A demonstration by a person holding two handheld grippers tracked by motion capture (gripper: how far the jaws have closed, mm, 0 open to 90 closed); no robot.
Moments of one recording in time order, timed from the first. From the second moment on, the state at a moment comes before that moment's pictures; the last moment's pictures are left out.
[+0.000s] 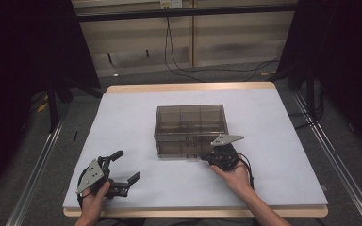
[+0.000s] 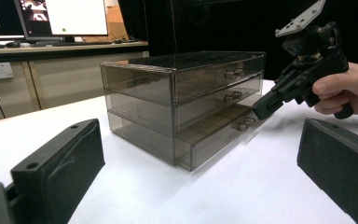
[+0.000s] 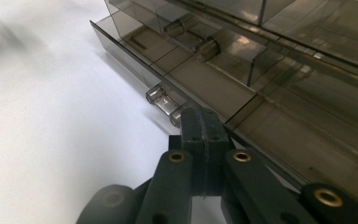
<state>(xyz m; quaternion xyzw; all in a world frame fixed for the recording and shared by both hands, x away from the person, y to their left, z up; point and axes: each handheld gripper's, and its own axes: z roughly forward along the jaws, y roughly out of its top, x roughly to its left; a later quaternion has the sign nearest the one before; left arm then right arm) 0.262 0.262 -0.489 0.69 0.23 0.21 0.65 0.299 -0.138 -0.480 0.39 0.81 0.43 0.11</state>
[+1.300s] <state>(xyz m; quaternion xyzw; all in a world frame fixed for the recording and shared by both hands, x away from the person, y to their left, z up) 0.262 0.261 -0.489 0.69 0.23 0.21 0.65 0.306 -0.147 -0.480 0.40 0.80 0.43 0.12</state>
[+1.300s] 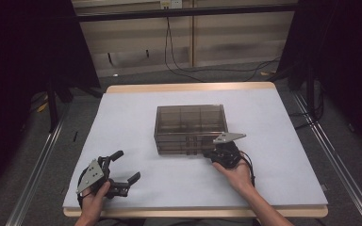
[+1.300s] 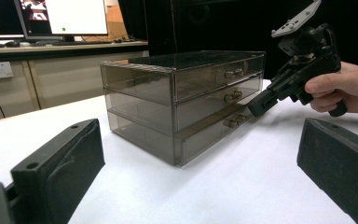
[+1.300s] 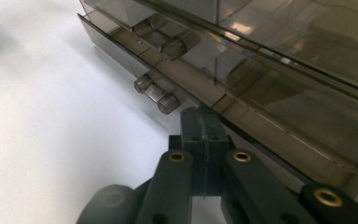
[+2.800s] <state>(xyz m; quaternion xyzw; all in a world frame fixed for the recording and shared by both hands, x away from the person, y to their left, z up) 0.262 0.262 -0.488 0.70 0.22 0.22 0.64 0.310 -0.148 -0.483 0.42 0.79 0.42 0.12</state>
